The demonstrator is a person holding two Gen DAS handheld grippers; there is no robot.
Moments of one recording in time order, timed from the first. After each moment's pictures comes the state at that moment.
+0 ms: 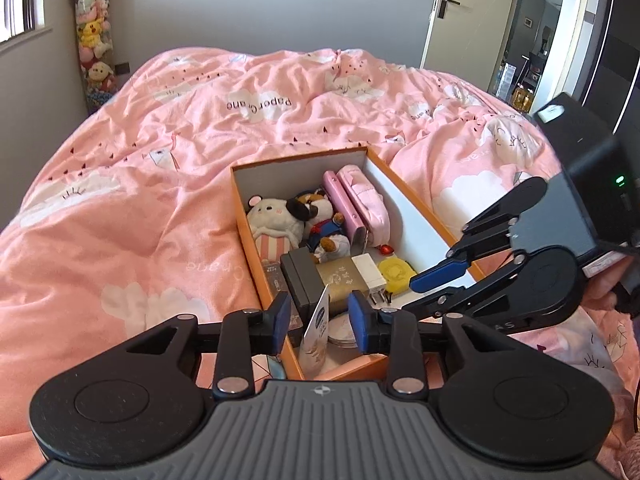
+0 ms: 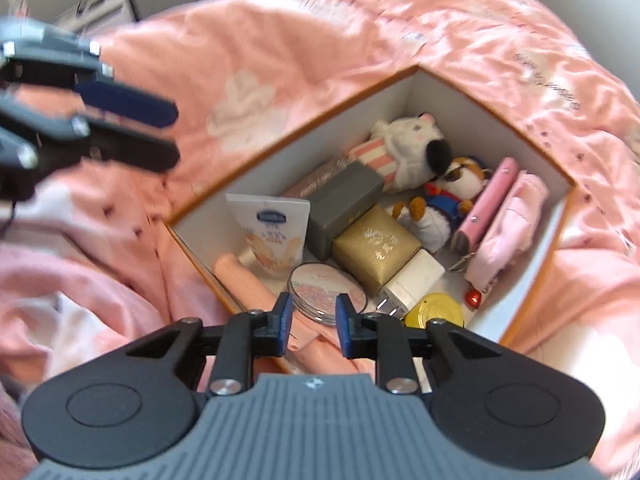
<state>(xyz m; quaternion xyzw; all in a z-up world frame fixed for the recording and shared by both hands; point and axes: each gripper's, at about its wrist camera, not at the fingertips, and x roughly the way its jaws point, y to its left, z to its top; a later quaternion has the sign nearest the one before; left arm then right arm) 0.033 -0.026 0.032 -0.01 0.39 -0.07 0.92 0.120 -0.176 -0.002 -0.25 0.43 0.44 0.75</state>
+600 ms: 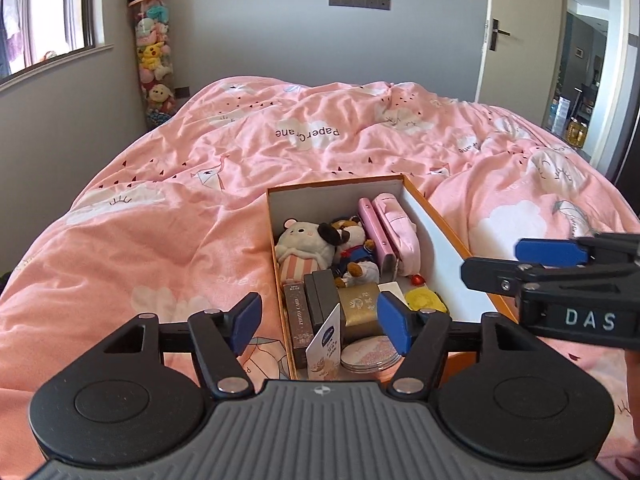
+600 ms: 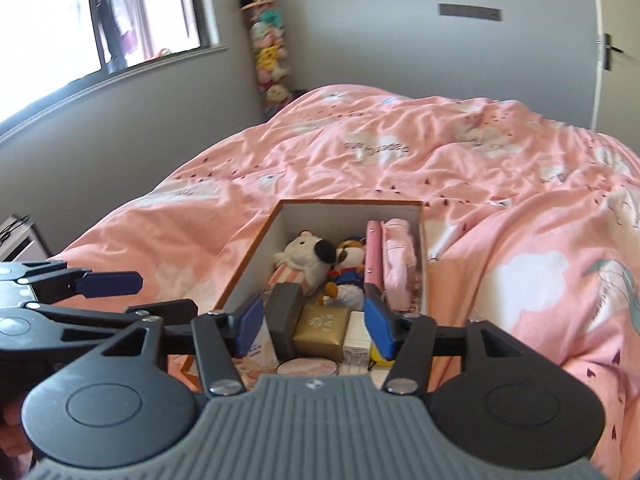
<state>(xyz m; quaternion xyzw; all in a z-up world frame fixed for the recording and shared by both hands) 0.024 -0.059 0.021 -0.01 0.34 0.03 0.94 0.055 -0.232 0.036 -0.02 0.30 0.25 0.92</state>
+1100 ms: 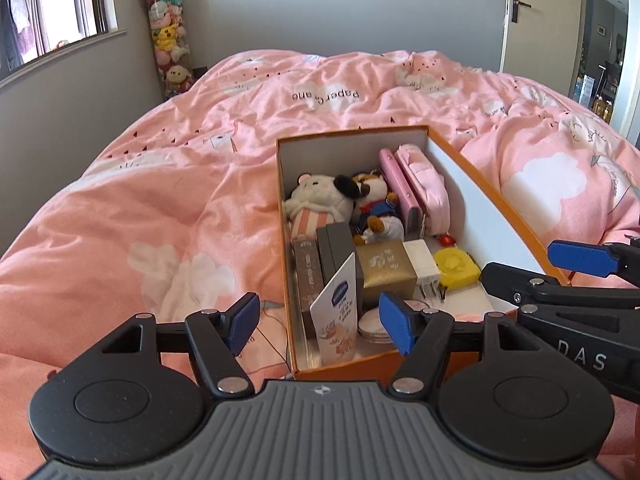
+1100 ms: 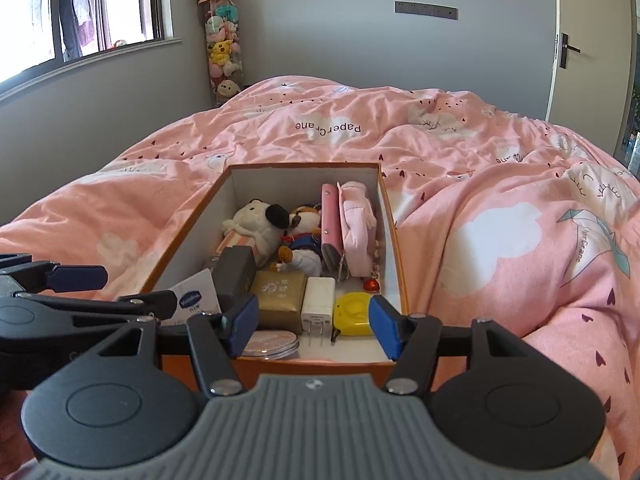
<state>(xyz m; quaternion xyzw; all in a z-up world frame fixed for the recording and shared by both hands) 0.029 -0.069 -0.031 0.01 0.38 0.06 0.92 0.053 -0.222 -0.024 -0.04 0.31 0.19 0.93</state>
